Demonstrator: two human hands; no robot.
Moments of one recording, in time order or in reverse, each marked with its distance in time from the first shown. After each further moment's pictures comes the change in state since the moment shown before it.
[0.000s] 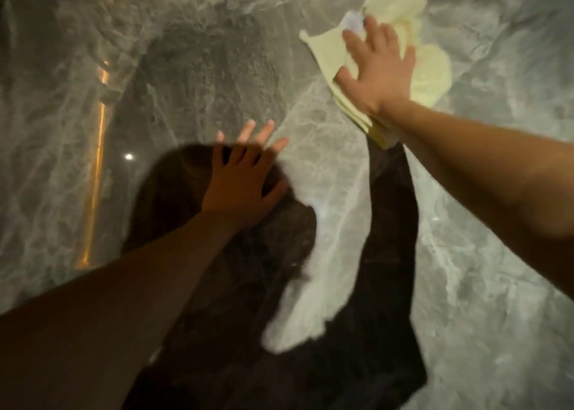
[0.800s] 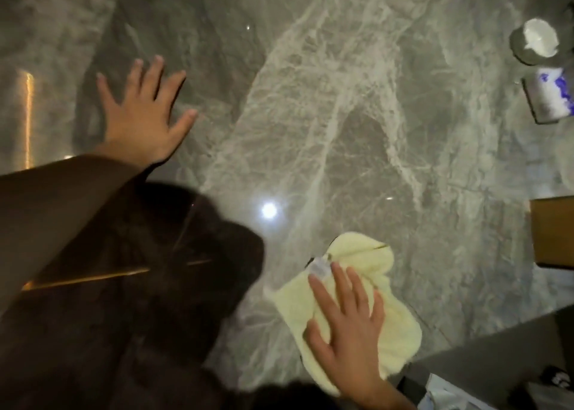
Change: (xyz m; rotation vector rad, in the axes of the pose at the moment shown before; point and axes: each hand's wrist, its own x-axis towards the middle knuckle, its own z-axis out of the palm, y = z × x) left_hand -0.047 -0.093 -0.021 0.046 0.068 -0.108; right_hand -0.475 -0.117 0.055 0.143 -0.026 0.164
